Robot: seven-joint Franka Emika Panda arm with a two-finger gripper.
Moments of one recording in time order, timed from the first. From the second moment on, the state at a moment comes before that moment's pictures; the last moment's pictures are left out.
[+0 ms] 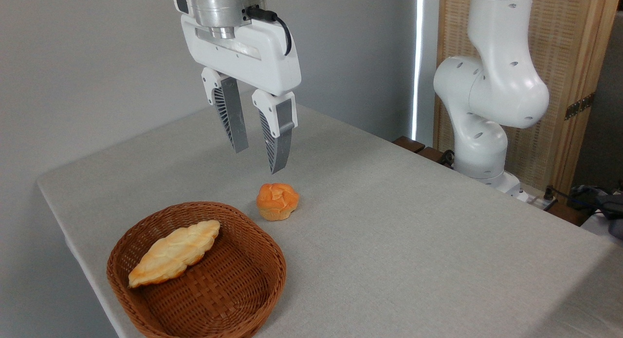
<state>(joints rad) -0.10 -0.06 0.06 -1.67 -0.04 1.63 0.67</state>
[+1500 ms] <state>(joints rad) -0.61 -0.22 0.24 -2.11 -0.05 1.97 0.66</state>
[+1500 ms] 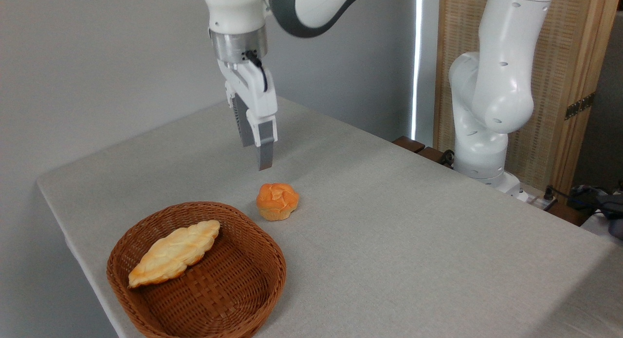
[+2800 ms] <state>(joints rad) -0.64 -0.19 0.25 -2.29 0.09 2.12 0.86</state>
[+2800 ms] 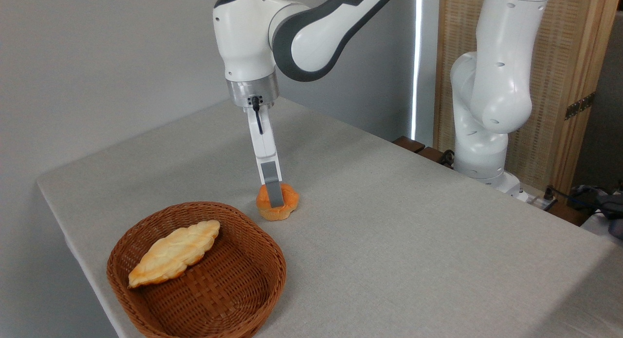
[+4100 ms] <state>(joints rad) -0.64 -0.19 0.25 -2.33 0.16 2.14 0.86</state>
